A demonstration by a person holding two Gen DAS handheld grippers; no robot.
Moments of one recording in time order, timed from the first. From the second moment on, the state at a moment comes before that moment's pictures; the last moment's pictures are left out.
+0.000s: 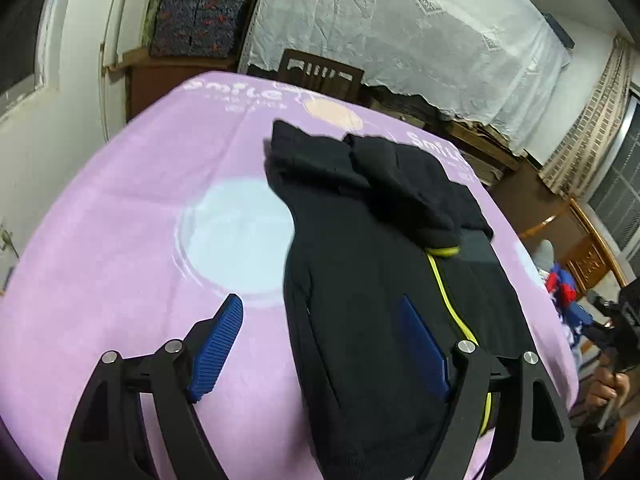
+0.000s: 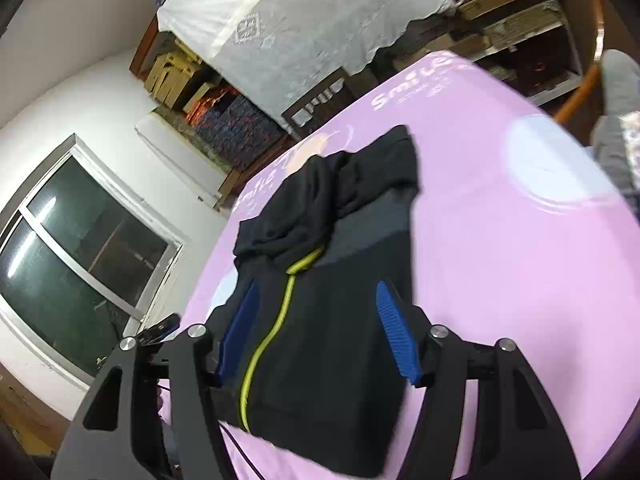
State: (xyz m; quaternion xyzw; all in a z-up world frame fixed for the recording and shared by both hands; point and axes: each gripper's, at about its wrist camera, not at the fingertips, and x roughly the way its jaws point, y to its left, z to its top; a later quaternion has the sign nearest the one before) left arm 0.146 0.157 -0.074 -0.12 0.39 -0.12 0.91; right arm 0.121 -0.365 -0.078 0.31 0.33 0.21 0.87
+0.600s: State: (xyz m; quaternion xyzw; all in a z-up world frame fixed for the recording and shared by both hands) left arm 0.216 0.139 -0.124 -0.13 0.46 -0.15 0.87; right arm 0.178 -0.347 -0.152 0.33 0.43 0.18 0.82
